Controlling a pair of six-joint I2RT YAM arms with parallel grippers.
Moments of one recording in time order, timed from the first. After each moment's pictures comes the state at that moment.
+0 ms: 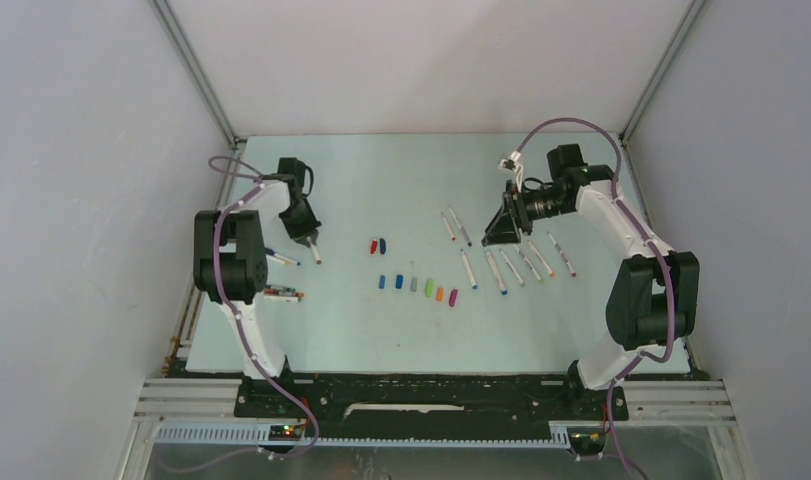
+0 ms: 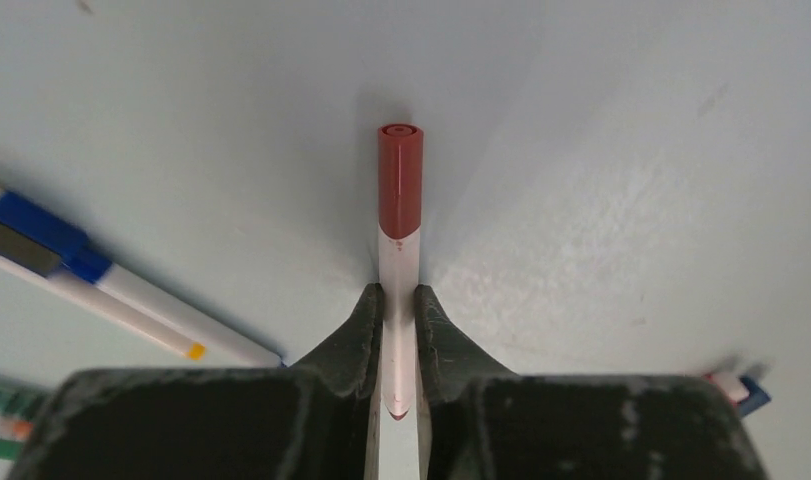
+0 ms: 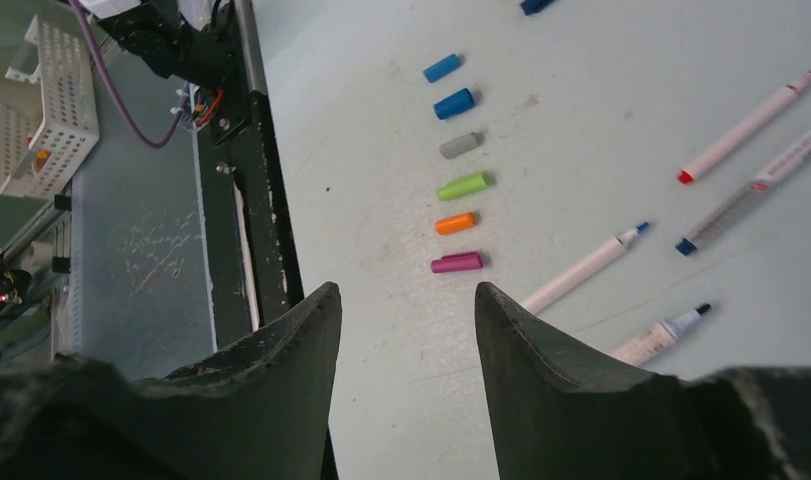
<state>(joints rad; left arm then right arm) -0.01 1.98 1.40 -0.72 -0.07 -0.49 0.11 1.66 1.35 -0.93 -1.14 -0.59</state>
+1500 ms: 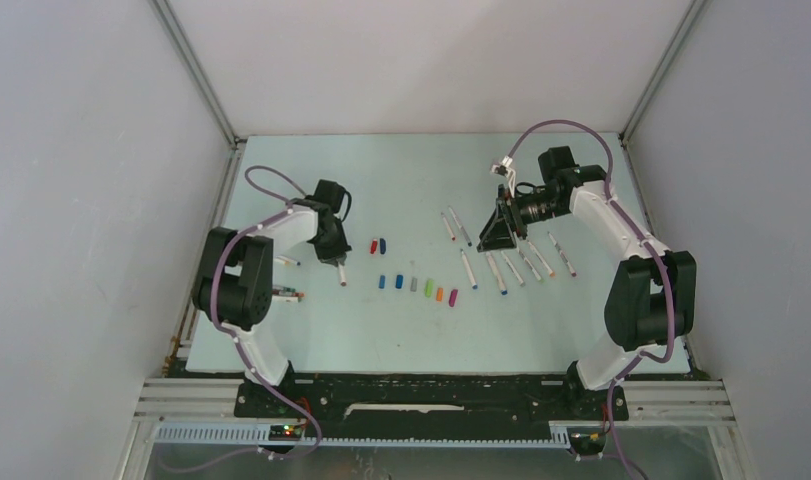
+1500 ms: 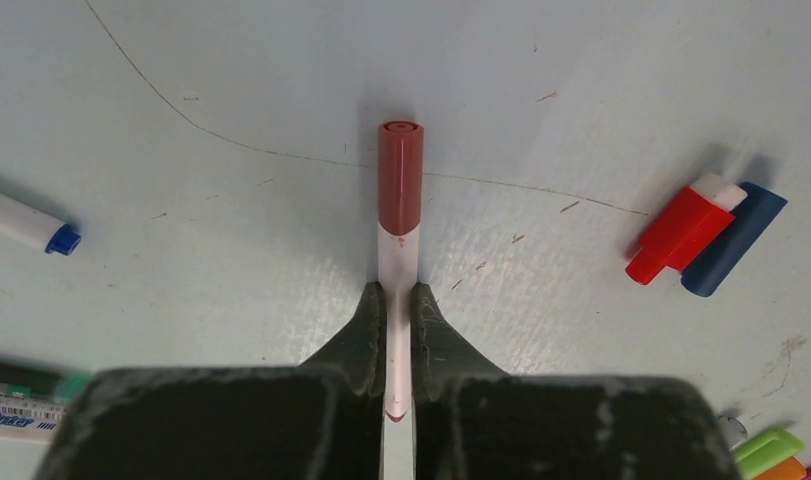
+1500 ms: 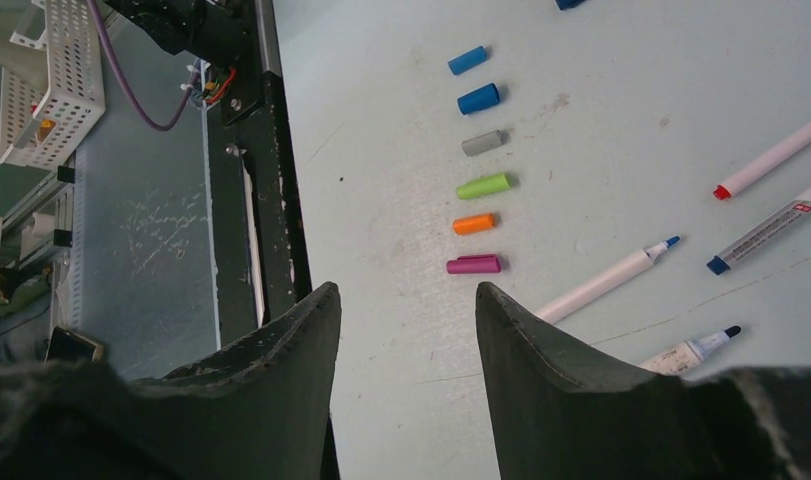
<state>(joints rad) -0.26 1.80 1.12 -0.61 -0.09 -0.54 0.16 1.66 1.36 -0.98 -1.15 -0.65</state>
